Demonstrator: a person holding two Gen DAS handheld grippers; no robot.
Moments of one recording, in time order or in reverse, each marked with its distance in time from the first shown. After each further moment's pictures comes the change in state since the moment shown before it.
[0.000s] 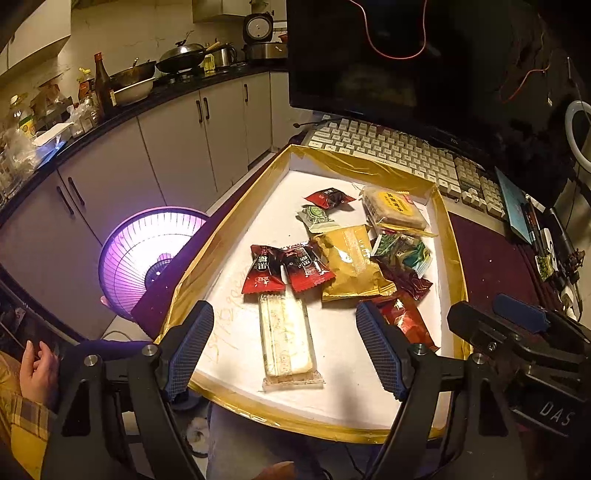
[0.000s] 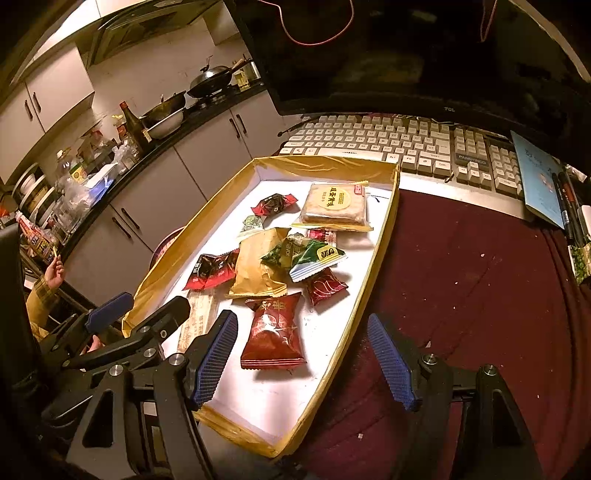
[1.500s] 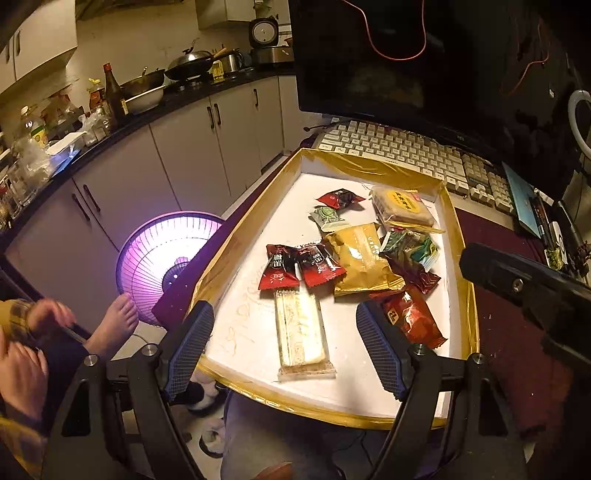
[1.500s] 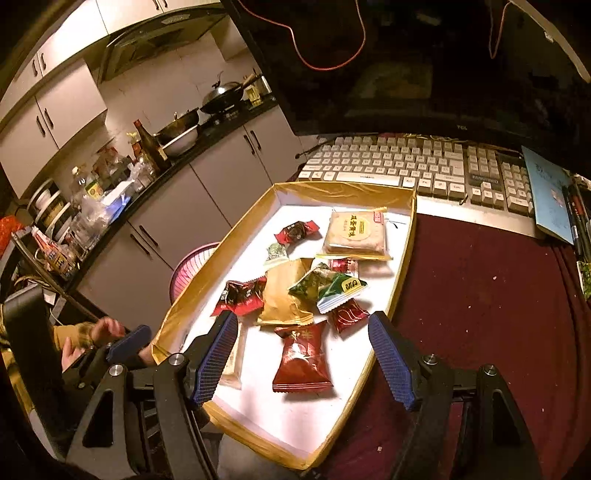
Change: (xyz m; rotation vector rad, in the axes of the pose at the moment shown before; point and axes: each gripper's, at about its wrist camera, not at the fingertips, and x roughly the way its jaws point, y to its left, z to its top) left arm -0.010 -0.003 -0.003 0.018 -0.013 0.065; right arm -0.011 0.007 0.018 0.024 -0.054 0.070
